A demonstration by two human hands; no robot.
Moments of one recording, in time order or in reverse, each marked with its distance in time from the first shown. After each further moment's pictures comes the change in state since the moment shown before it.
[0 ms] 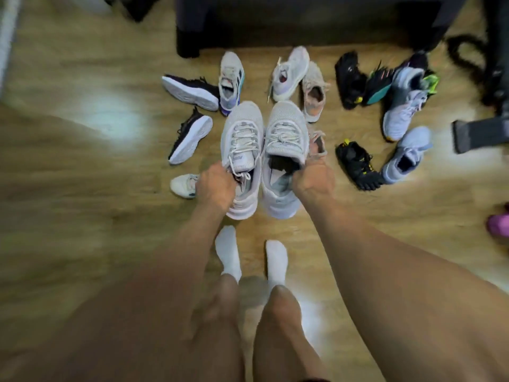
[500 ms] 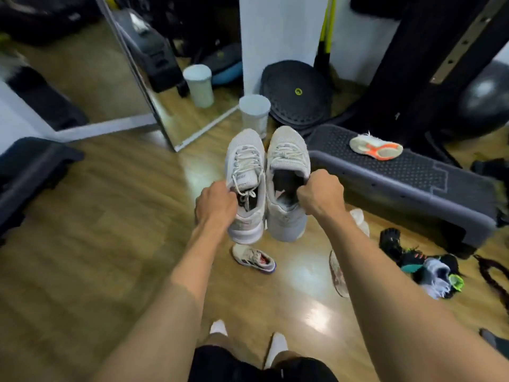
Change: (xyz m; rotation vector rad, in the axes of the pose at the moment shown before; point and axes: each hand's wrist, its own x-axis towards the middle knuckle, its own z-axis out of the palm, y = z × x) left_hand -0.210 -0.042 -0.293 -0.213 0.580 -0.130; right_hand -0.262 -0.210 -0.183 -0.165 0.054 -0.718
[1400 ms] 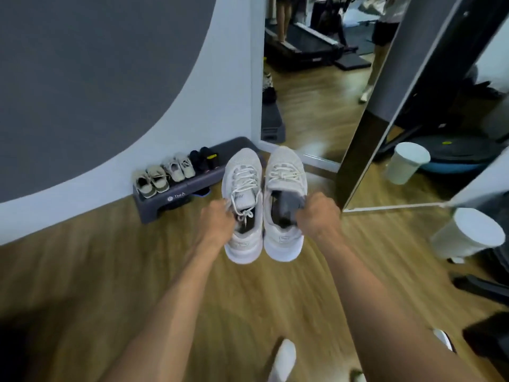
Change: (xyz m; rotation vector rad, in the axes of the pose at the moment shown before) left_hand 0.119 -0.435 -0.348 -0.265 0.364 -0.594; right_hand -0.108 -0.558 0.286 -0.102 -0.355 -0.672
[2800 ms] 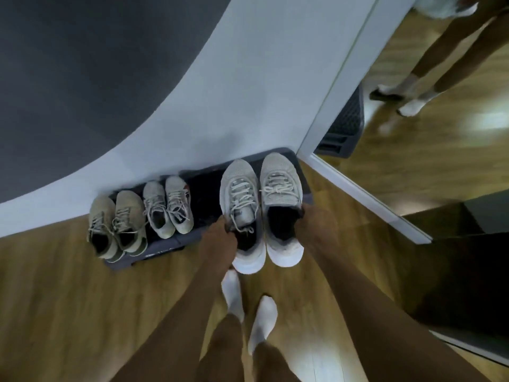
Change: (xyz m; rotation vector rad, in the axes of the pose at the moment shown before) left_hand 0.851 -0.066 0.116 -0.115 -0.173 -0.422; right_hand 0.807 -0.309 0.300 -0.321 -0.375 -0.105
